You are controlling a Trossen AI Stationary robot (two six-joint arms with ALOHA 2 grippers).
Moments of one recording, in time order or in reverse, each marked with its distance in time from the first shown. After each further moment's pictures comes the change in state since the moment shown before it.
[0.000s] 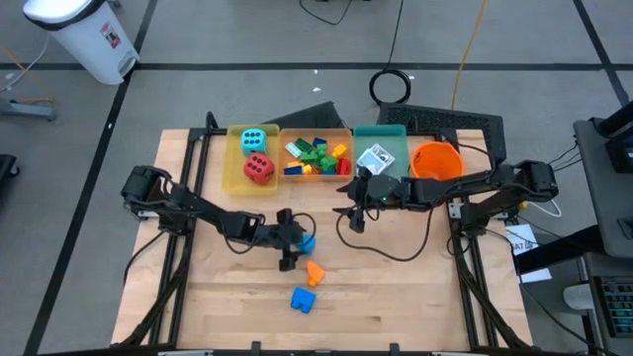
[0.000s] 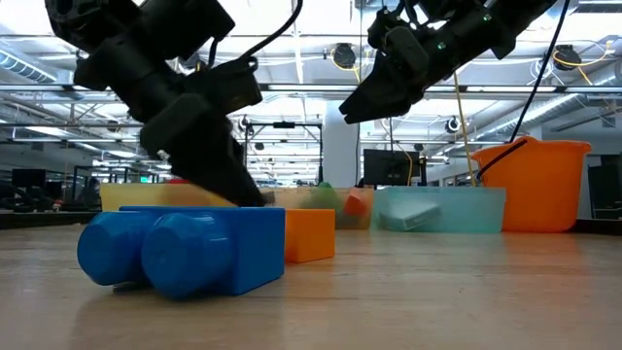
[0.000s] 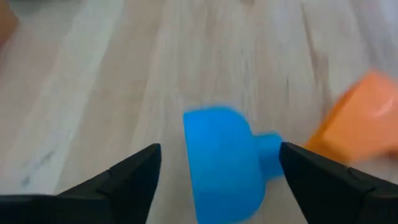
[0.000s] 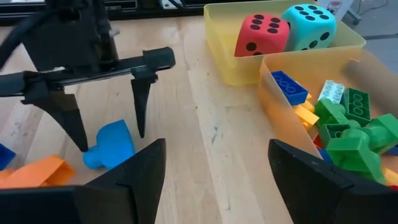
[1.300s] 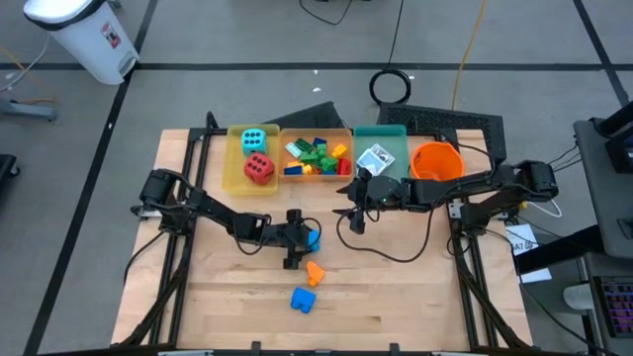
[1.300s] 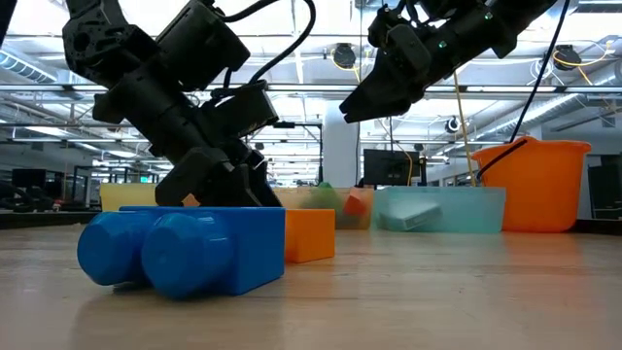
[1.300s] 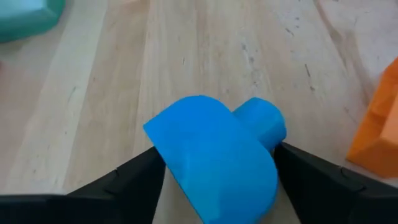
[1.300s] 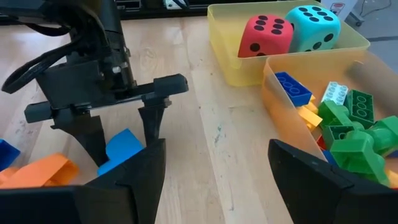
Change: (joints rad) left arm 0.048 0.149 0.001 0.180 0.014 0.243; right arm 0.011 0.000 0.000 0.000 0.000 -0.004
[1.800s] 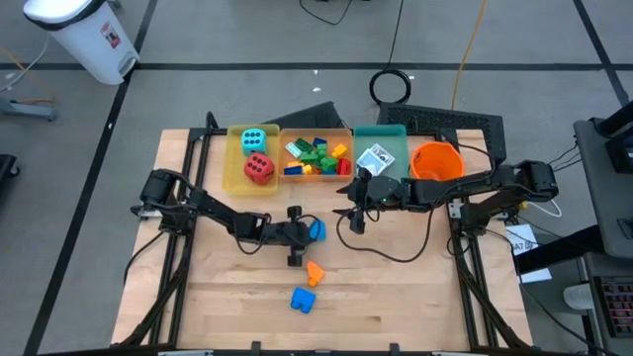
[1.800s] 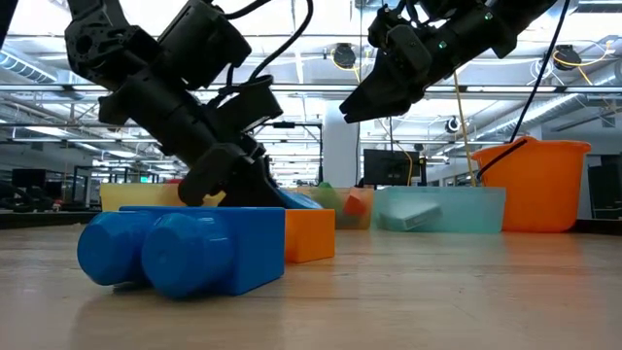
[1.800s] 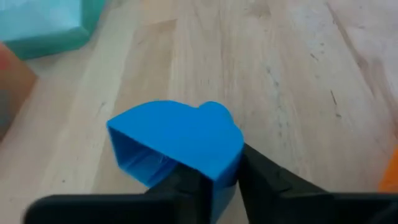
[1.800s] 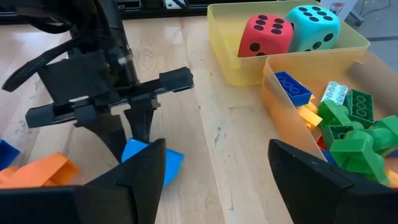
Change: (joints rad) left arm 0.006 0.001 -0.001 0.034 -0.050 -0.009; right arm 0.000 0.000 0.000 0.000 0.000 0.000
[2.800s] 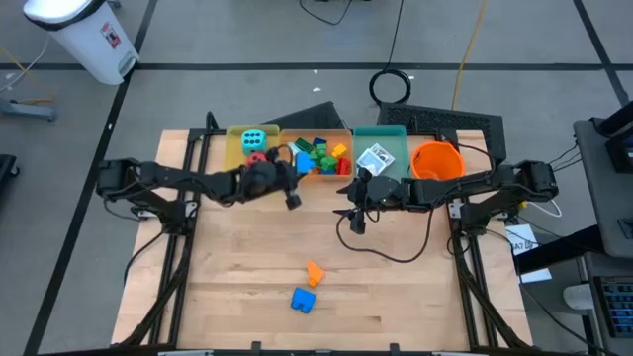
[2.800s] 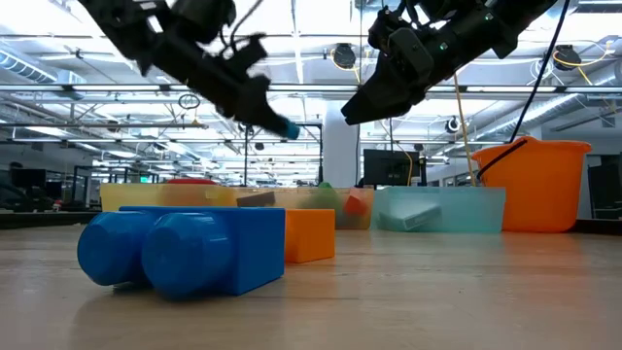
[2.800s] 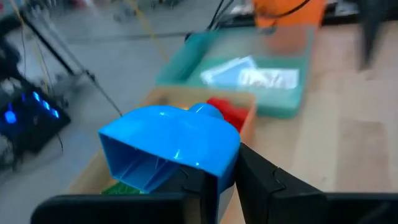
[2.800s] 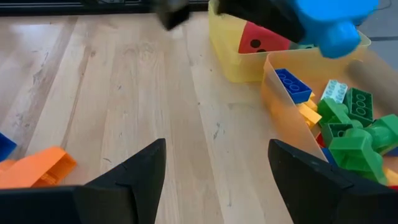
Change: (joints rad) left arm 0.335 -0.408 -0.001 -0.101 -0.103 0.100; right arm 0.000 0.000 0.000 -0.013 0.000 -0.015
